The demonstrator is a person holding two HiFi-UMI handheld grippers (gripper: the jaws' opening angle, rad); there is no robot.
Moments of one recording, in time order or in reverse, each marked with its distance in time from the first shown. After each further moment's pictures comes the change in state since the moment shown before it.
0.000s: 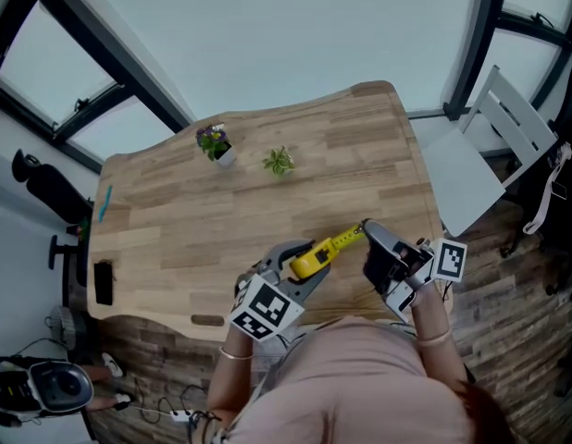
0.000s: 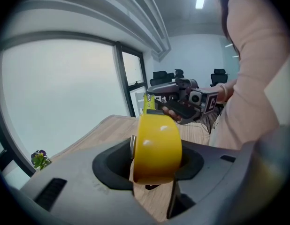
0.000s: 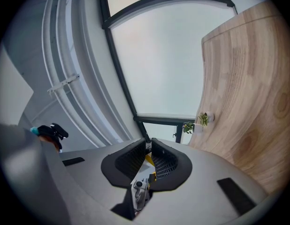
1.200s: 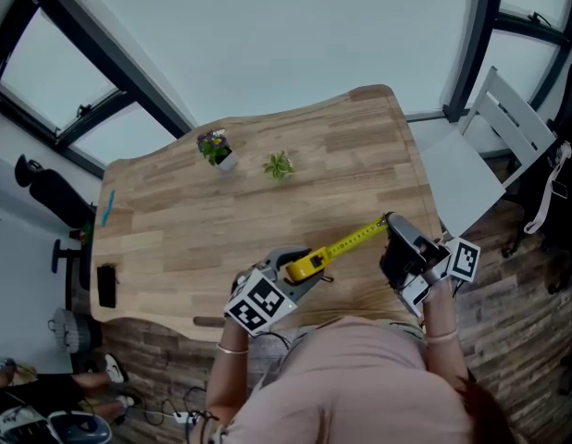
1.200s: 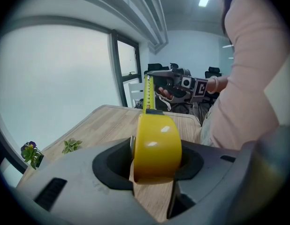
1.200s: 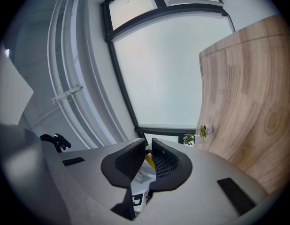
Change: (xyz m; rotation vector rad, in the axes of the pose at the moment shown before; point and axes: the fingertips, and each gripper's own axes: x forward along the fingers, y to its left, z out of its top) left arm 0.006 -0.006 -0.032 -0.012 0.101 -0.113; right arm -0.034 0.003 0.042 0.005 -0.131 0.009
